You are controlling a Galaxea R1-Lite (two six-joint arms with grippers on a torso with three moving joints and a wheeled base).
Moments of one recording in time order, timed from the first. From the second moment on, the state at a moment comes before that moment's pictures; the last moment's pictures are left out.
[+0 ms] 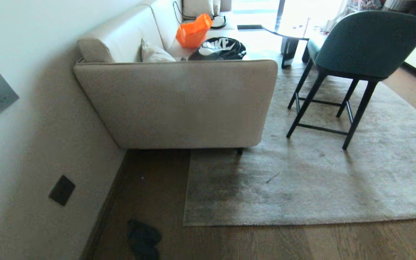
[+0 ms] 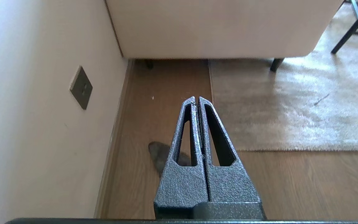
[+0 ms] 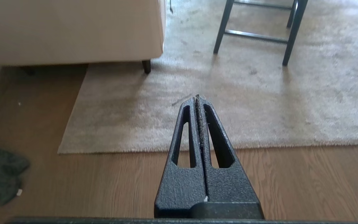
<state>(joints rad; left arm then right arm) 0.00 0.00 0.00 0.00 0.00 -0.01 0.00 0.00 0.00 0.00 -0.01 0.01</state>
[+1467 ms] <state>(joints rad) 0.00 0.00 0.00 0.00 0.00 -0.01 0.00 0.00 0.00 0.00 -0.01 0.01</state>
